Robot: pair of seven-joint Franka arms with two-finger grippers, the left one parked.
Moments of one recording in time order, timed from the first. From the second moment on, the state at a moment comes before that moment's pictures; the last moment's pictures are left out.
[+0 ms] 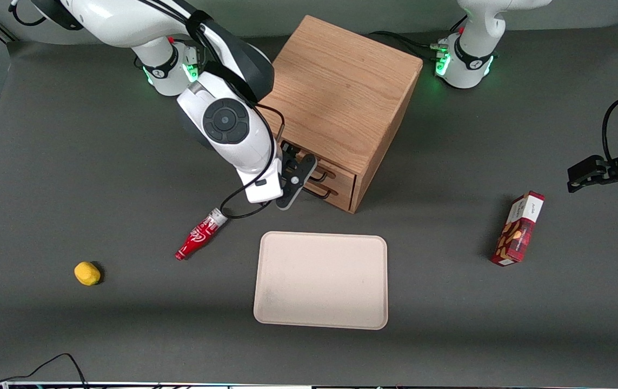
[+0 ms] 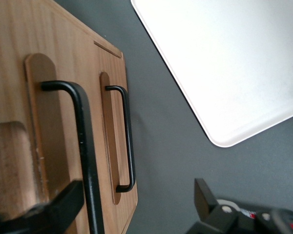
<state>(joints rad) 0.25 0.55 0.53 -1.39 -0.11 1.85 -0.22</state>
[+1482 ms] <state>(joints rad) 0.19 0.59 0.36 -1.34 -0.10 2.01 -0.49</state>
